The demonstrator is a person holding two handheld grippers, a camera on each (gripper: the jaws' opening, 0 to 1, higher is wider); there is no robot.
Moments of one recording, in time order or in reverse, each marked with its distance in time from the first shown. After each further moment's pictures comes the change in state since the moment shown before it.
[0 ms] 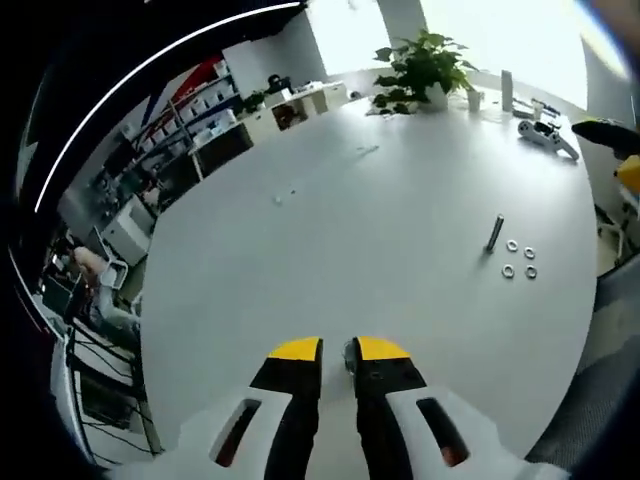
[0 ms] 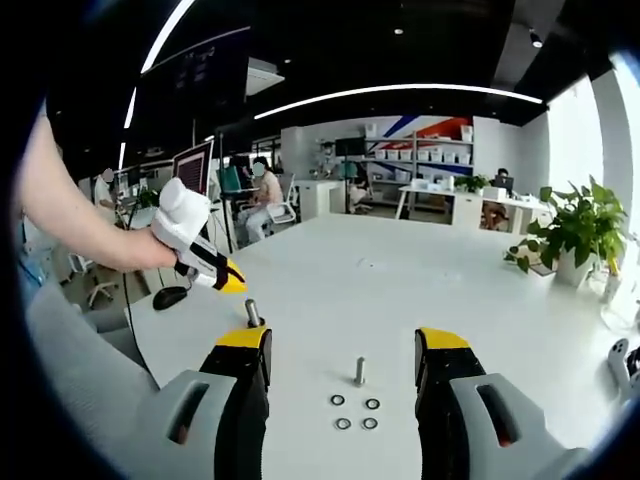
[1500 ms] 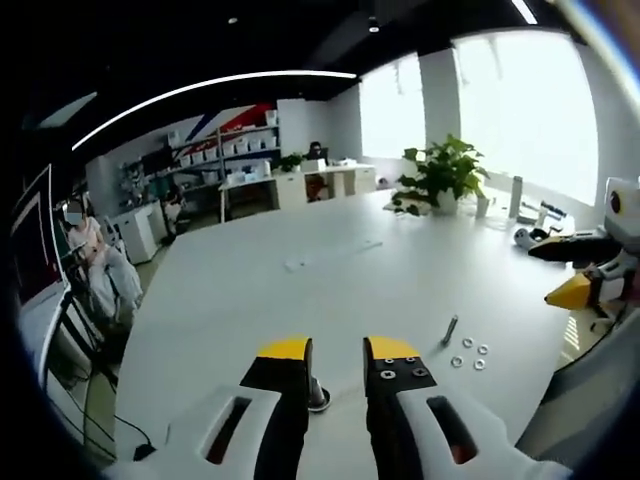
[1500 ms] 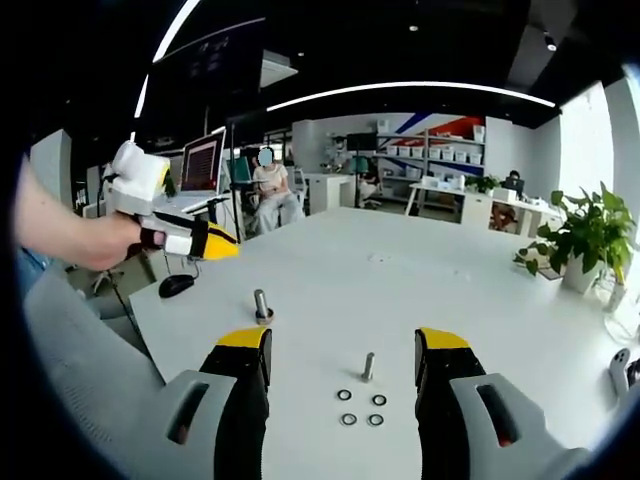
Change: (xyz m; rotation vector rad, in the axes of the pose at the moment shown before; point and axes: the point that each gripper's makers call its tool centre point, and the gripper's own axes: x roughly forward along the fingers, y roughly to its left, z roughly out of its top) left arm -0.068 -0.014 0.034 -0.251 -0.365 0.022; right arm 0.002 0.012 -0.007 -0.041 0.024 0.035
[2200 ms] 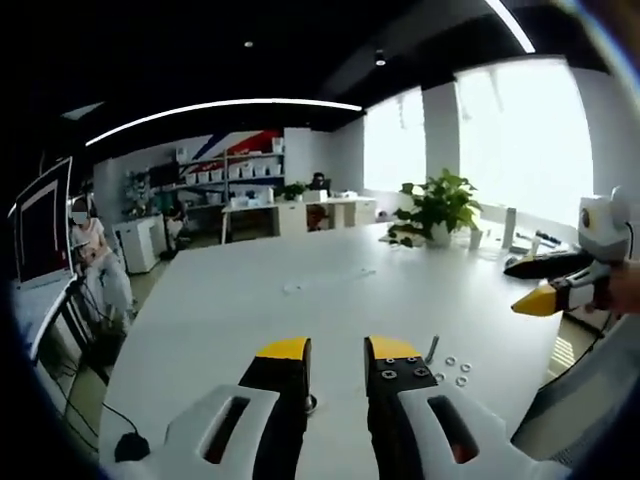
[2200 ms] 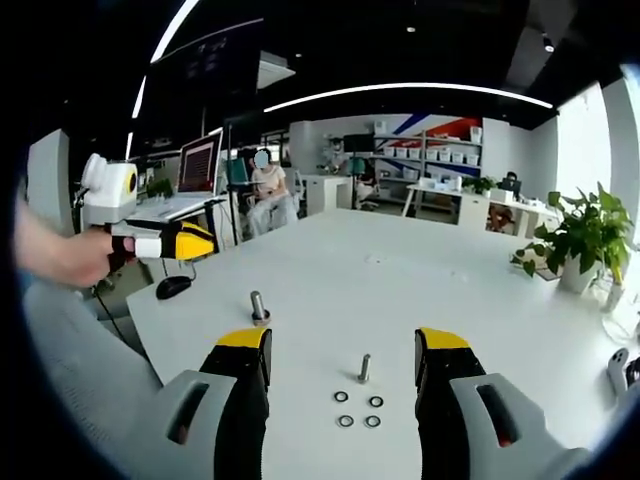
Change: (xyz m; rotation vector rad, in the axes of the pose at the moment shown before) left arm -0.031 -0.009 0.003 -0.047 -0.144 -0.016; right arm 0.001 -0.003 0.002 -0.002 -0.008 -0.010
